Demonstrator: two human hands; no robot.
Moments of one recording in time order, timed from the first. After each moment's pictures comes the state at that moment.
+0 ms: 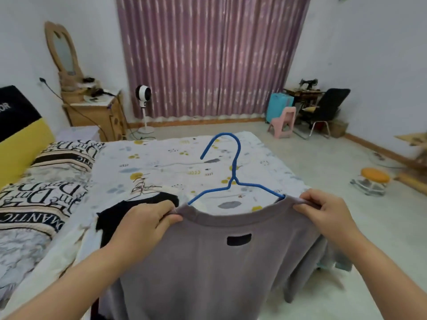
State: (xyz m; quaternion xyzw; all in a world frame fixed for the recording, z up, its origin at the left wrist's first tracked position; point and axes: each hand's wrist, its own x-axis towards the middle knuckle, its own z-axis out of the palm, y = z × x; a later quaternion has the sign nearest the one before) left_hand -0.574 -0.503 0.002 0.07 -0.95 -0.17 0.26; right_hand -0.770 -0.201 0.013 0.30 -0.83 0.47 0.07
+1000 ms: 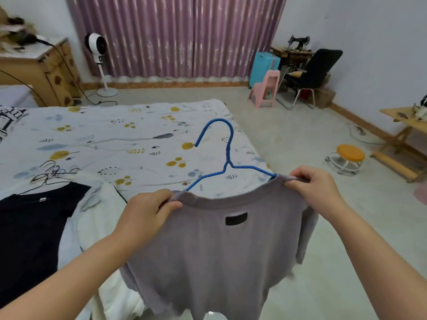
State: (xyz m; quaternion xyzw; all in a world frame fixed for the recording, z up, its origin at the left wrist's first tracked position) left_hand -0.922 -0.329 -0.061 0.12 -0.93 -0.28 0.19; right_hand -1.122 -0.058 -0.026 0.19 -0.88 0.43 -0.01
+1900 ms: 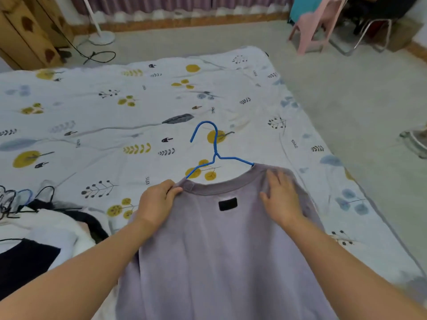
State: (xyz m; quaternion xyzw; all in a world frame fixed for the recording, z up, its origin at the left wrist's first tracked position) left_hand -1.256 -0.647 -0.300 0.30 -0.90 -0.30 0.09; right_hand -1.407 -0.412 -0.294 0.20 -0.96 0.13 -0.13
